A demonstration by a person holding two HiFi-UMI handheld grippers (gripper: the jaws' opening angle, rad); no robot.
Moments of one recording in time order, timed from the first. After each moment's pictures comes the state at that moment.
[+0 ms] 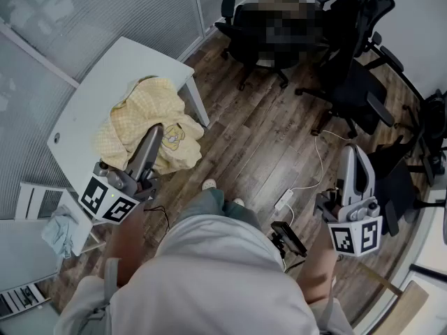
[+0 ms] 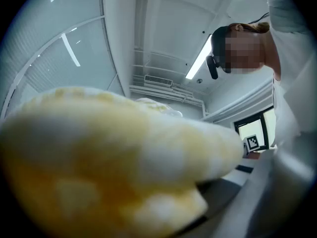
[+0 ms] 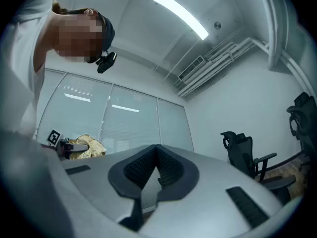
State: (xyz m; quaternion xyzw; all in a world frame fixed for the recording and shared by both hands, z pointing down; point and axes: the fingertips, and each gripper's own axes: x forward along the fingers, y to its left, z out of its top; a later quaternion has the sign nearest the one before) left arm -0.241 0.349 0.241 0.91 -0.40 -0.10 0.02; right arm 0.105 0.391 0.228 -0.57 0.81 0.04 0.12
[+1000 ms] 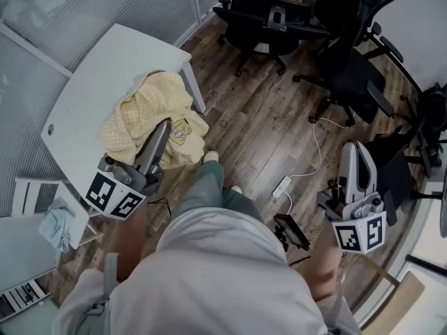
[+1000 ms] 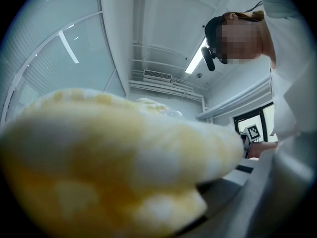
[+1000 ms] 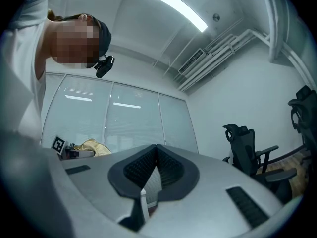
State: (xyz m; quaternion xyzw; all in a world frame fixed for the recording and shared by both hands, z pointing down) left arm -0.241 0.345 0.268 0.92 -0.40 -0.06 0.03; right arm 0.087 0.391 0.238 -0.55 0.83 0.01 0.11
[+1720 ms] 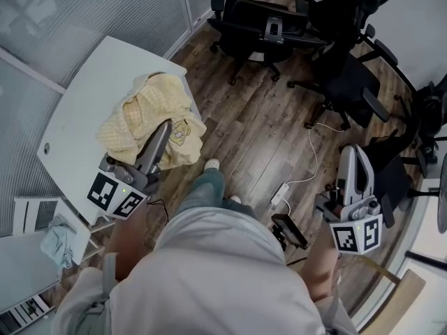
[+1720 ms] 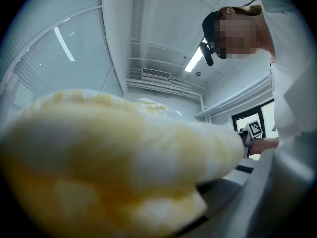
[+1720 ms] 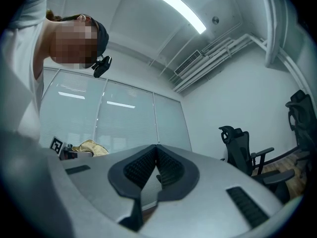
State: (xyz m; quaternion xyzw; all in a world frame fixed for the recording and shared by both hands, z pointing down) left arm -0.239 0.259 0.255 0.92 -0.38 -0.05 0.02; right arm 0.093 0.326 0.223 -0.59 0.80 0.00 0.11
